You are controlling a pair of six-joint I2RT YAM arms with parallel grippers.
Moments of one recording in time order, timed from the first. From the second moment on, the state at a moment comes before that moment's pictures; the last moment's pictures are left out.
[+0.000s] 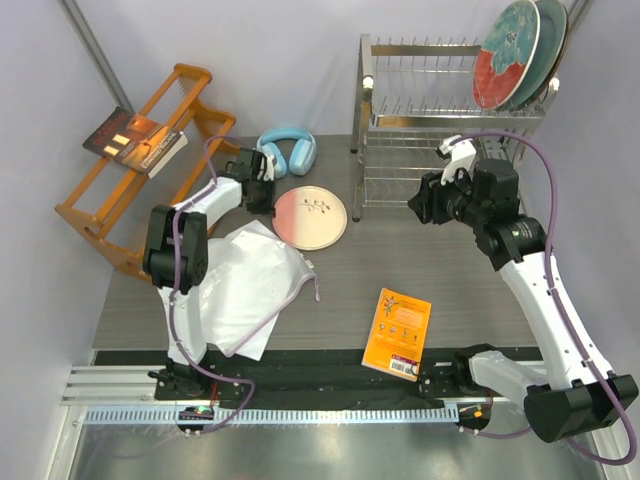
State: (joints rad) left arm -0.26 2.06 1.53 -0.47 0.16 -0.16; right arm 0.21 1.06 1.19 -0.56 -0.28 -0.03
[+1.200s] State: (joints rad) left arm -0.28 1.77 1.35 -0.60 0.28 -0.21; right arm 0.22 1.09 0.96 -0.45 -0.35 0.18
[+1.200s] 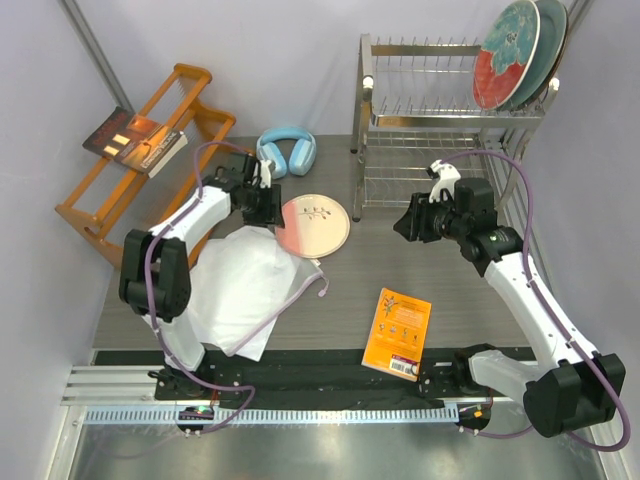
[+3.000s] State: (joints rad) left arm -0.14 1.95 1.36 -0.53 0.96 -0.28; right arm 0.22 1.23 0.75 -0.28 -0.47 0.33
